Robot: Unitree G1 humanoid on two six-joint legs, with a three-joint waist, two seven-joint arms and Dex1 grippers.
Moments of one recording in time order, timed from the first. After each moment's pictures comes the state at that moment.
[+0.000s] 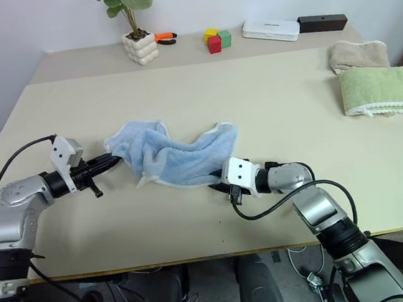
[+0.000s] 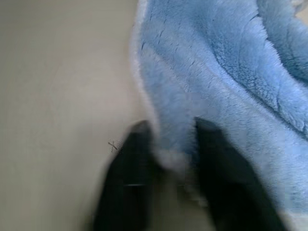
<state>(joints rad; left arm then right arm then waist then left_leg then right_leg) -0.28 0.69 0.14 0.15 -0.35 0.25 -0.98 -0.31 -0.56 0.31 -0.01 0.04 0.05 0.93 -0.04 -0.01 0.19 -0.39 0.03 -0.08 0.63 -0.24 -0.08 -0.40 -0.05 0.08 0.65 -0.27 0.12</state>
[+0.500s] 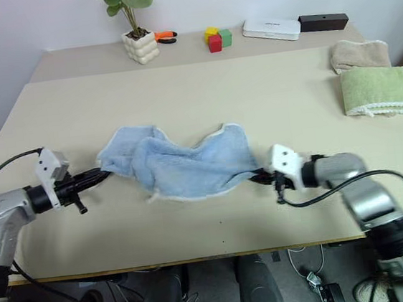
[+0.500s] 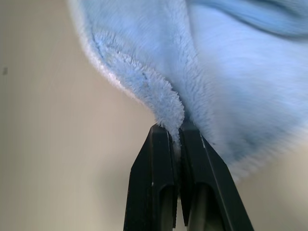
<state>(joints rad) -0.15 0.80 0.21 0.07 -0.41 0.30 -1.06 -0.21 -0.87 0.02 -0.07 0.26 0.21 1.14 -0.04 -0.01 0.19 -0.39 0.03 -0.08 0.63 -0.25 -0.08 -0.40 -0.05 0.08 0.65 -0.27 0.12</state>
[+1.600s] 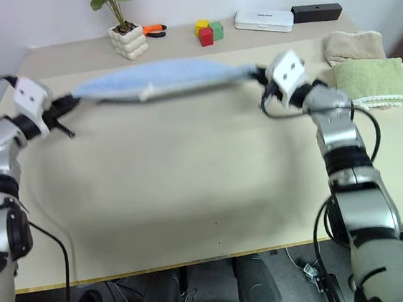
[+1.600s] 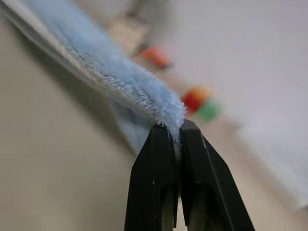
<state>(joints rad) -0.89 0.75 0.09 1.10 -0.06 -0.40 -0.99 -0.73 -0.59 0.02 0.65 0.08 -0.34 0.79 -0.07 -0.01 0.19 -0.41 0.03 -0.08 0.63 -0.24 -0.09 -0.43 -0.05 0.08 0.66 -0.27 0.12</state>
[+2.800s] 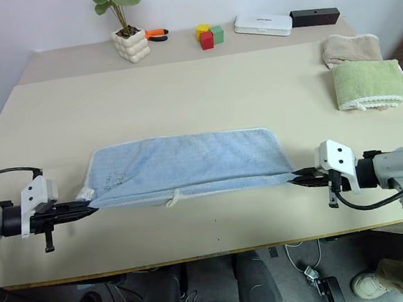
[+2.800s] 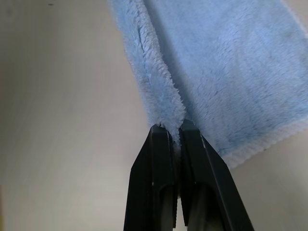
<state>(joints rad) 0.01 0.99 0.21 0.03 -0.37 0.17 -1.31 -0.07 -1.00 -0.13 0.01 0.37 0.08 1.30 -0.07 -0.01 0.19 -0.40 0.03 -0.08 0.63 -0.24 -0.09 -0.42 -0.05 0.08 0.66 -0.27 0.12</state>
